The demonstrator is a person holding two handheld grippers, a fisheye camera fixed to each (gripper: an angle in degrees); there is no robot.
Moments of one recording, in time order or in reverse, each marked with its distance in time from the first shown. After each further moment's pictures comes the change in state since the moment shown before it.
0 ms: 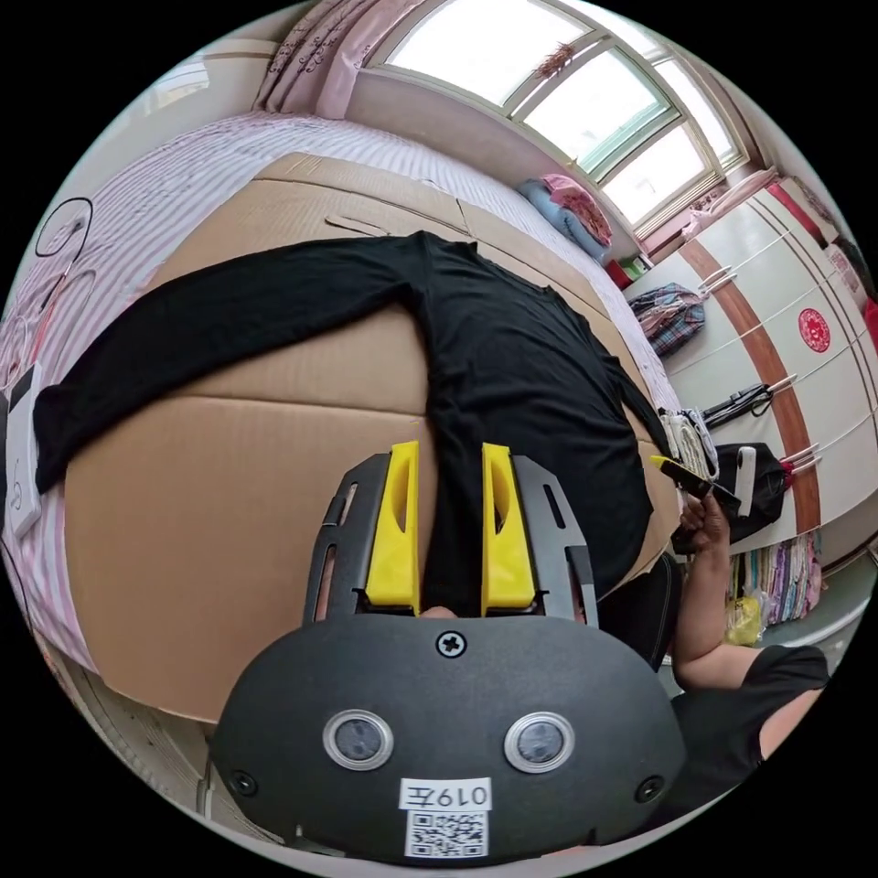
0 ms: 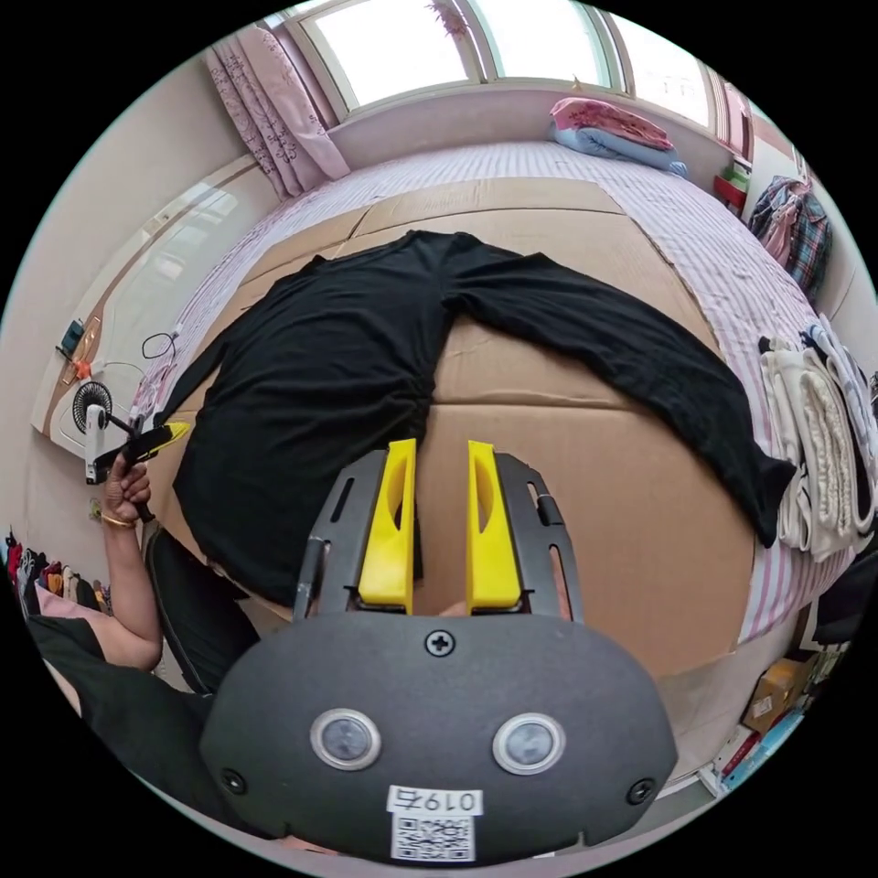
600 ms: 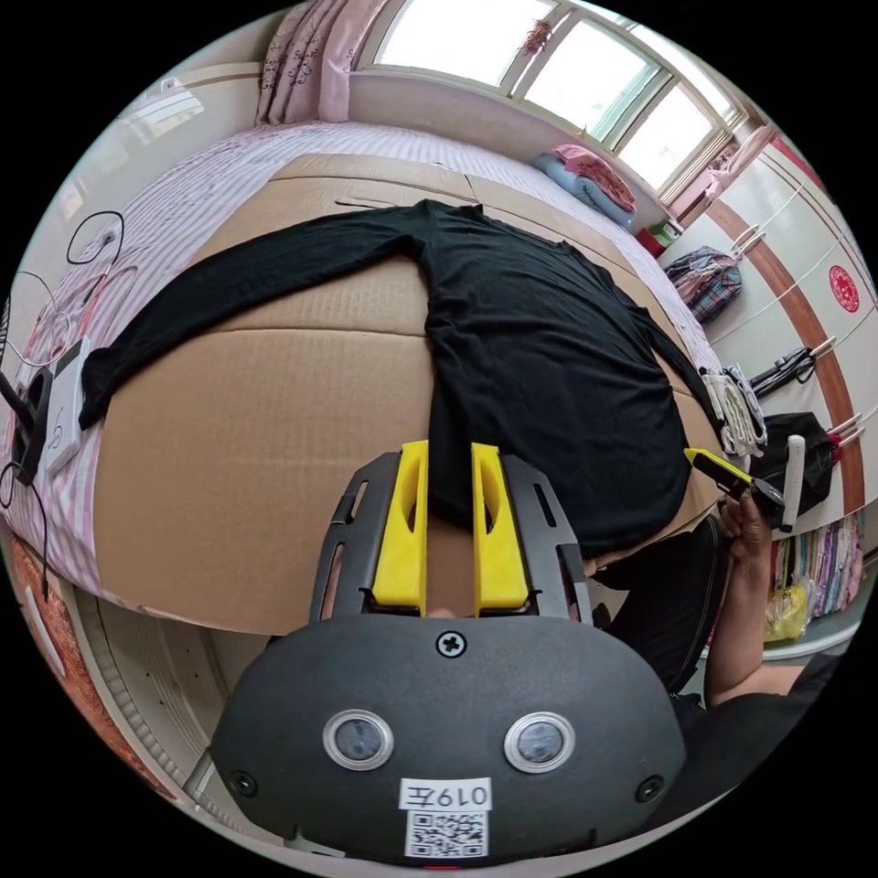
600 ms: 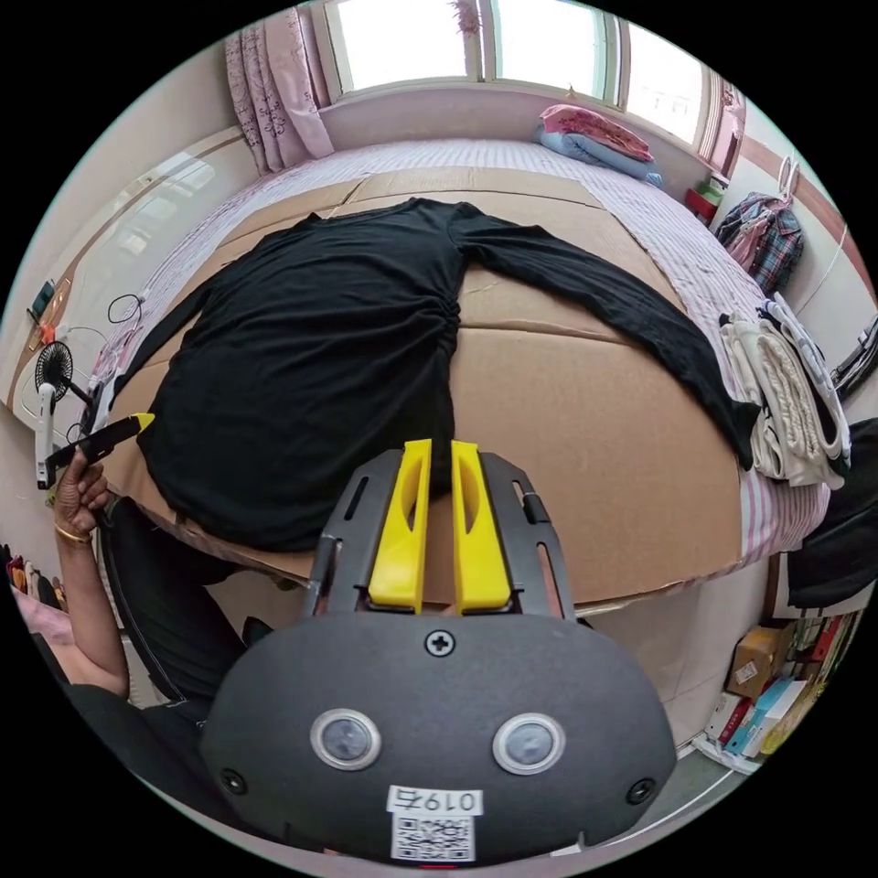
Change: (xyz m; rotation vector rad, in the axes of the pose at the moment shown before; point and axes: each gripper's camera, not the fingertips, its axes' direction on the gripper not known) left arm 0.047 0.065 -0.048 -0.019 -0.160 0.032; right arm -0.049 0.096 0.068 -0.002 0.197 -0.039
